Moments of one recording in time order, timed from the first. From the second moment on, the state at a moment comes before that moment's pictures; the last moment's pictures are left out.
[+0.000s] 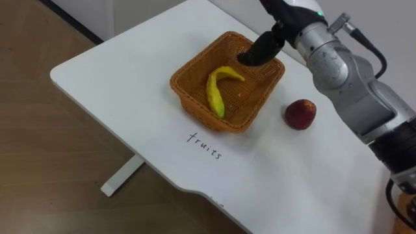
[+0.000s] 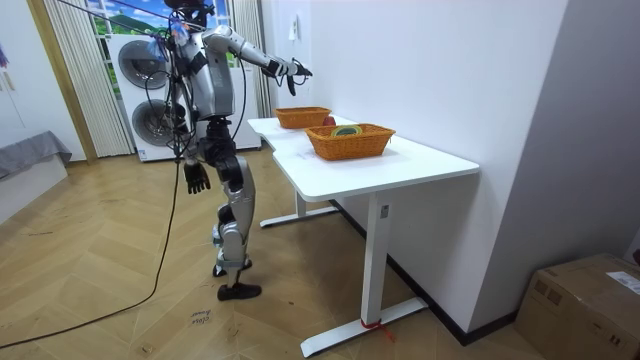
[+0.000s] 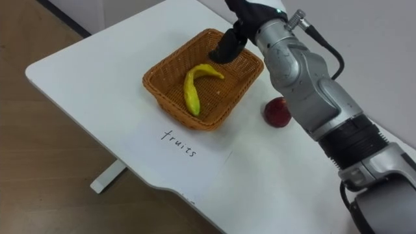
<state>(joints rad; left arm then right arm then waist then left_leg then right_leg) 0.29 0.34 0.10 0.88 0.08 0.15 0.18 -0.76 -0.59 0.53 0.24 -0.28 0.16 -0.03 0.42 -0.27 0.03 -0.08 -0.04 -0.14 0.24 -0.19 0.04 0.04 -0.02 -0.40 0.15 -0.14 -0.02</state>
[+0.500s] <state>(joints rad) 0.32 0.33 0.09 0.88 0.08 0.18 0.23 -0.76 -0.58 0.53 0.25 -0.14 0.17 -0.08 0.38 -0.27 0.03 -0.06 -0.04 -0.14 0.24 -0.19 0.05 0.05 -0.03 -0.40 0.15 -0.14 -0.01</state>
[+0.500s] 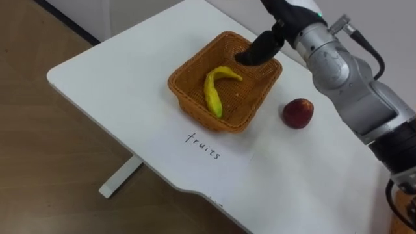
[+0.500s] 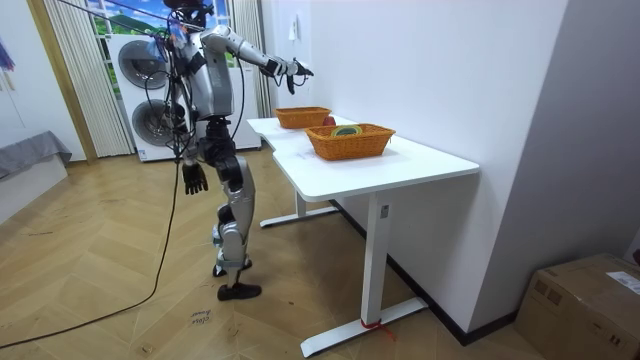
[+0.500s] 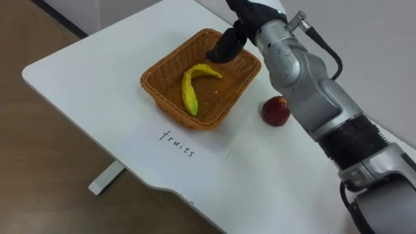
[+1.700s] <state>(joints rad) 0.33 0.25 0.05 0.85 0.08 0.18 0.26 -0.63 -0.53 0.24 0.51 0.32 0.06 -0.47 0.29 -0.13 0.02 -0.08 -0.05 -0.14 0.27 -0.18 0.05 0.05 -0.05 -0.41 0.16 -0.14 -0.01</state>
